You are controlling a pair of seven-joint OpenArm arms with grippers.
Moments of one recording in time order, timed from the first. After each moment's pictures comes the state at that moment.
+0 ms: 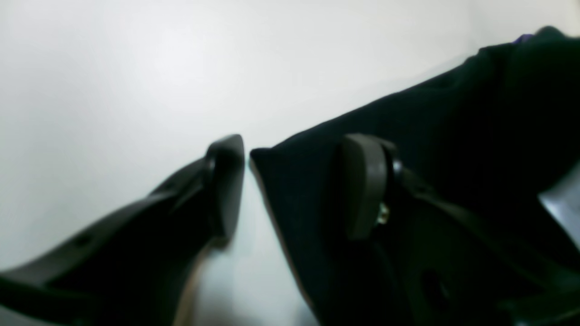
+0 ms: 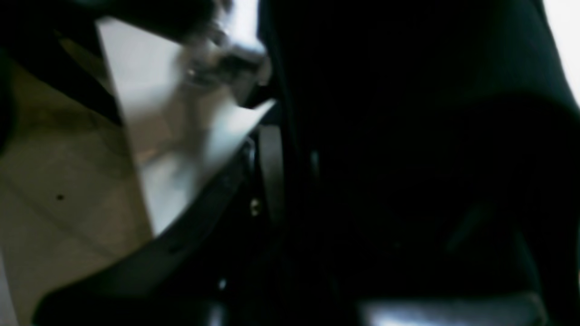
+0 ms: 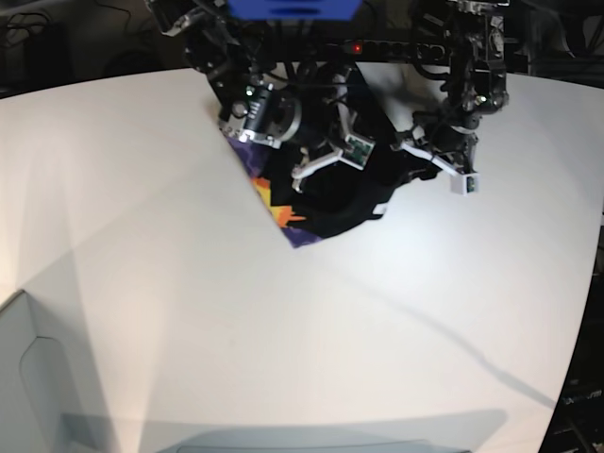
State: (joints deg) left arm 22.0 -13.4 -8.1 97.3 -37.9 -5.4 35.9; right arm -9.7 -1.5 -30.3 103.3 1.1 38.9 -42.9
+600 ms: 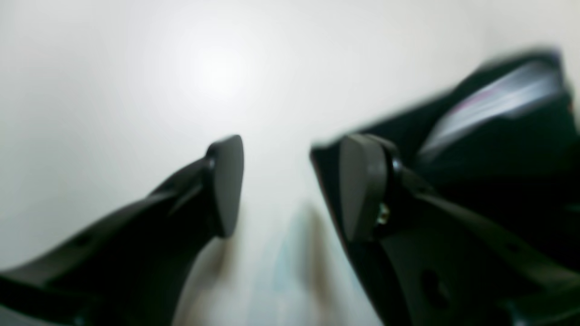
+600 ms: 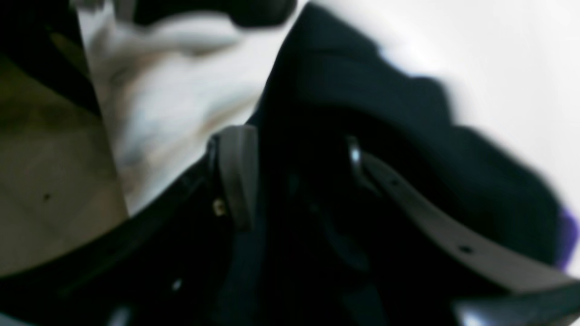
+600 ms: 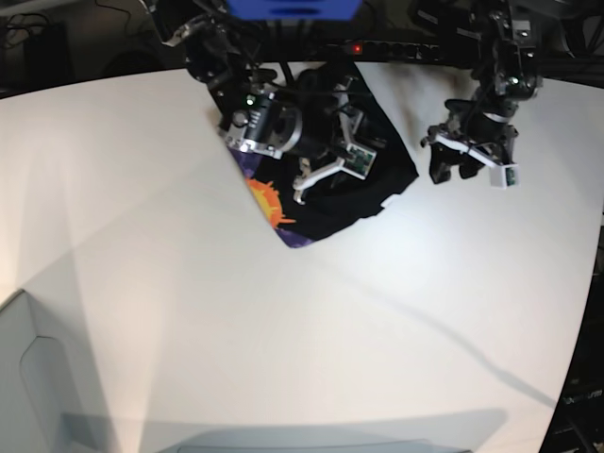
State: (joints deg) left arm 28.5 -15.9 -17.6 109.8 -37.6 -4.9 38.6; right arm -8.1 -1.5 -30.6 104.8 1.2 38.9 -42.9
